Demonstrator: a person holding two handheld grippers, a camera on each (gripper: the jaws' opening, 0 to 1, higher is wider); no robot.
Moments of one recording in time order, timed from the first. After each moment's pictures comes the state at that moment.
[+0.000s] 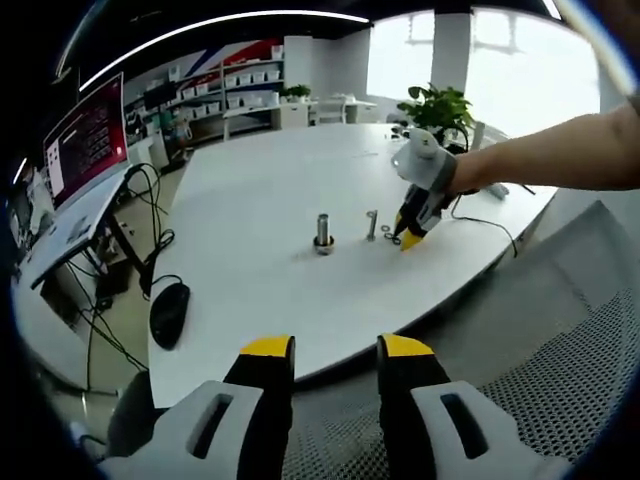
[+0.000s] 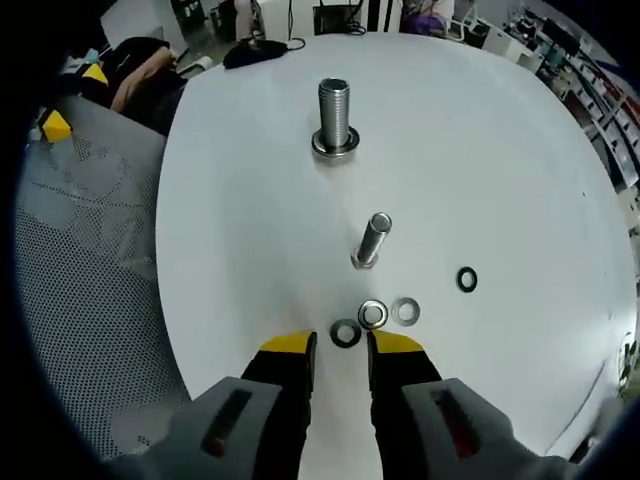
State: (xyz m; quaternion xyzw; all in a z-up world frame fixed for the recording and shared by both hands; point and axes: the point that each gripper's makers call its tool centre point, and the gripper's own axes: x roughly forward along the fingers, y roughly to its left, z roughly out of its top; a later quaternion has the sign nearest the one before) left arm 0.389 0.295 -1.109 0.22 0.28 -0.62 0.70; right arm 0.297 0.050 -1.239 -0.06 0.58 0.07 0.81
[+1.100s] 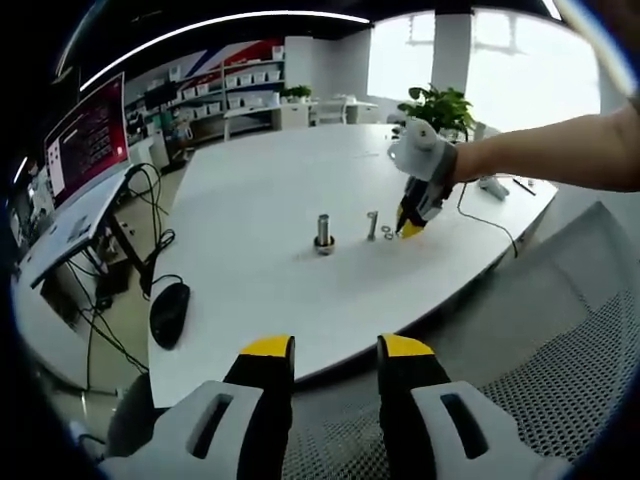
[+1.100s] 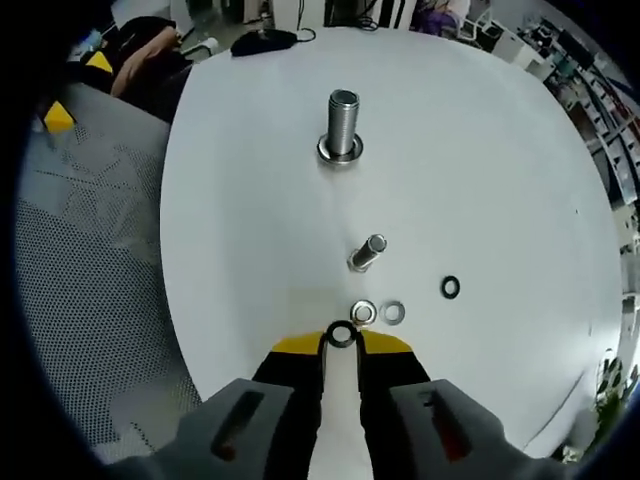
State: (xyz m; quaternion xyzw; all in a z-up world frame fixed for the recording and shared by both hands) left arm 0.388 0.295 -1.108 0.22 0.28 -0.62 0.70; right arm 0.299 0.045 -1.209 -0.10 0.60 0.08 0.79
